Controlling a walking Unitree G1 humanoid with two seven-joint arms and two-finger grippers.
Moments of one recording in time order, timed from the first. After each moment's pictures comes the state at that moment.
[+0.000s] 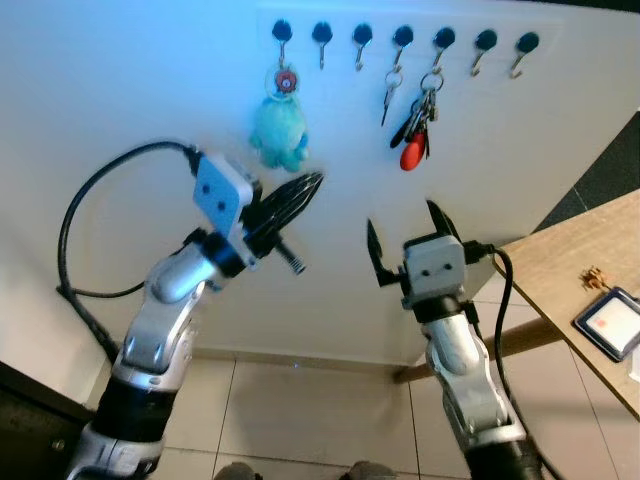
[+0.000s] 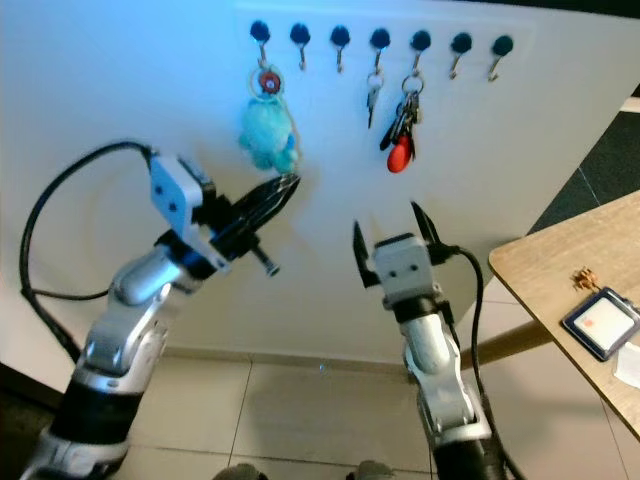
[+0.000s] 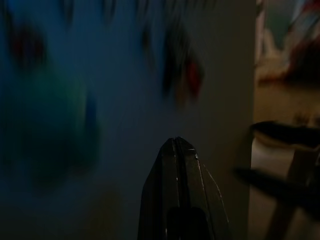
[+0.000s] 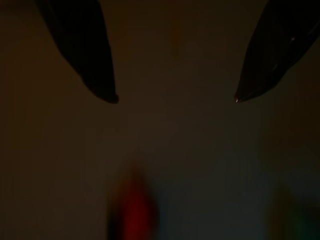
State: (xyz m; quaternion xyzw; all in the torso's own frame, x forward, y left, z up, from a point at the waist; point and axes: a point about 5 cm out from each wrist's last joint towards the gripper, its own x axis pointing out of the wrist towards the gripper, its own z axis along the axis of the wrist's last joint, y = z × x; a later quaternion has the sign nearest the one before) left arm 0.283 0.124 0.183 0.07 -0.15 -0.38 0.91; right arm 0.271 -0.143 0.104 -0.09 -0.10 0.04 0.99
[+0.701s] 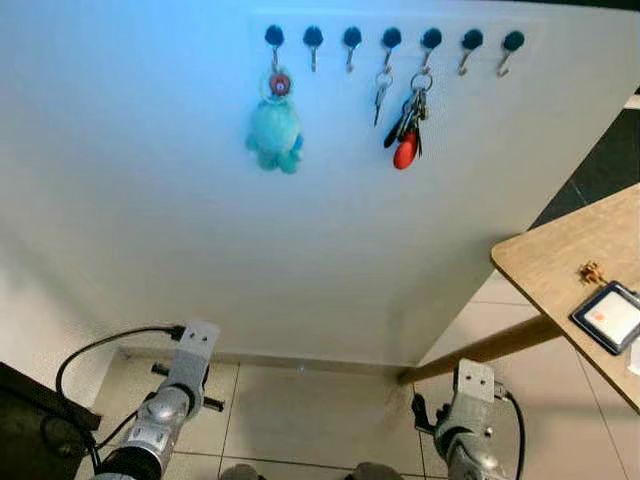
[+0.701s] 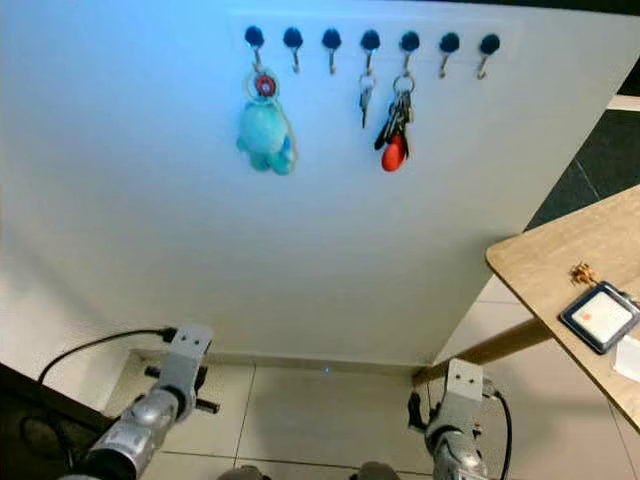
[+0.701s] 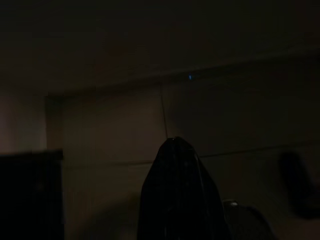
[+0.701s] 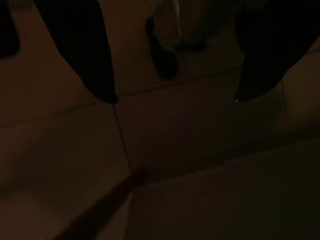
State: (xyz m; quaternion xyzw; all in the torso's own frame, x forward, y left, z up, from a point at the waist) left arm 0.233 0.206 -0.042 0.08 0.37 -0.04 0.93; right arm 0.191 -0.206 -0.068 0.11 0.36 -0.15 0.91
